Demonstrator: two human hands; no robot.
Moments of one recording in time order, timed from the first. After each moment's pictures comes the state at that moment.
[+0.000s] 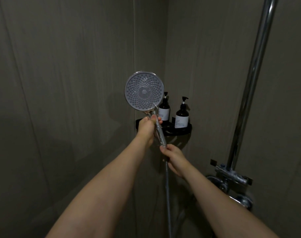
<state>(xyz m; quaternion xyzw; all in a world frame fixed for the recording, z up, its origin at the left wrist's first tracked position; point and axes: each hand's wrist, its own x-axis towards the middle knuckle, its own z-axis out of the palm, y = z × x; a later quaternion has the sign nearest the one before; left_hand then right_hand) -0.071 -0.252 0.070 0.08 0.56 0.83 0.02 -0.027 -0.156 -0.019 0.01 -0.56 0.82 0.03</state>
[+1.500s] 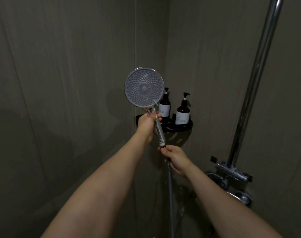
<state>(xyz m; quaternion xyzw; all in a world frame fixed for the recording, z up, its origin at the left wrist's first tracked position) -0.087 -0.253 0.060 0.10 0.55 0.83 0.01 -0.024 -0.157 -0.027 0.03 -0.61 0.79 0.04</state>
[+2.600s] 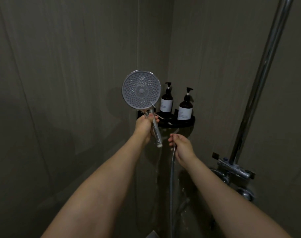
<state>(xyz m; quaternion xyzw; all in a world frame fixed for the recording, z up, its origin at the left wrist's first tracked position) -0.097 -0.261 0.037 0.05 0.53 0.85 0.02 -0.038 -0.147 -0.021 -0.06 -0.62 0.76 0.18</state>
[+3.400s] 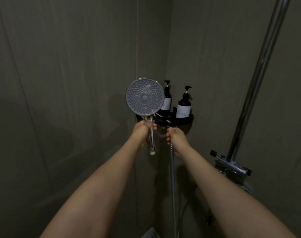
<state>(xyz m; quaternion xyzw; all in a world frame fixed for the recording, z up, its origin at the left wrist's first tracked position) -0.086 -0.271 0.014 0.07 0.59 0.81 0.03 -0.050 -0.155 -0.007 -0.08 -0.70 0.69 0.17</state>
